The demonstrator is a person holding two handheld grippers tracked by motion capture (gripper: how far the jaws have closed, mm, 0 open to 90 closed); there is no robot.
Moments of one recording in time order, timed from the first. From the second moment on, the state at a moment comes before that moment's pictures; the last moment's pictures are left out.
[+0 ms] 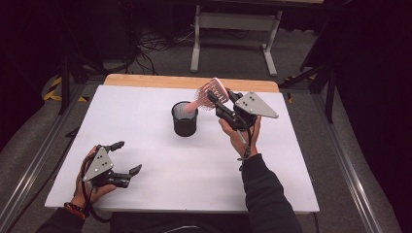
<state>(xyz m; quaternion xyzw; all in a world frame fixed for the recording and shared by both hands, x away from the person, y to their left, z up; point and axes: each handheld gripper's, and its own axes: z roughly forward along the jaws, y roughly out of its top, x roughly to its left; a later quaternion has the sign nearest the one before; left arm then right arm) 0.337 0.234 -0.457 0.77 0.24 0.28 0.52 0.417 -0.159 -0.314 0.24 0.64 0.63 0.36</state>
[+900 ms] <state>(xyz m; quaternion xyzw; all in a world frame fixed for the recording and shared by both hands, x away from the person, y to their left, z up) 0.336 0.235 -0.456 0.77 0.23 0.28 0.52 0.444 -0.128 -0.358 0.27 0.67 0.61 0.33</state>
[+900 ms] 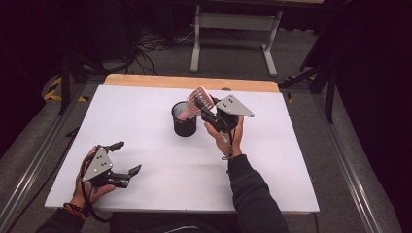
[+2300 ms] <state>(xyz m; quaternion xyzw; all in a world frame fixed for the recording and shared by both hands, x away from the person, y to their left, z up) 0.336 0.232 -0.458 0.78 0.23 0.27 0.52 0.456 -0.133 -0.386 0.32 0.67 0.60 0.30</state>
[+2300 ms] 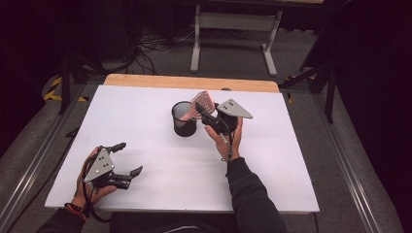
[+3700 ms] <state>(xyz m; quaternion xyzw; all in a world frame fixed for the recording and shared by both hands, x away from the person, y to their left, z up) 0.338 0.231 -0.460 0.78 0.23 0.27 0.51 0.452 -0.145 -0.387 0.33 0.68 0.57 0.31</state>
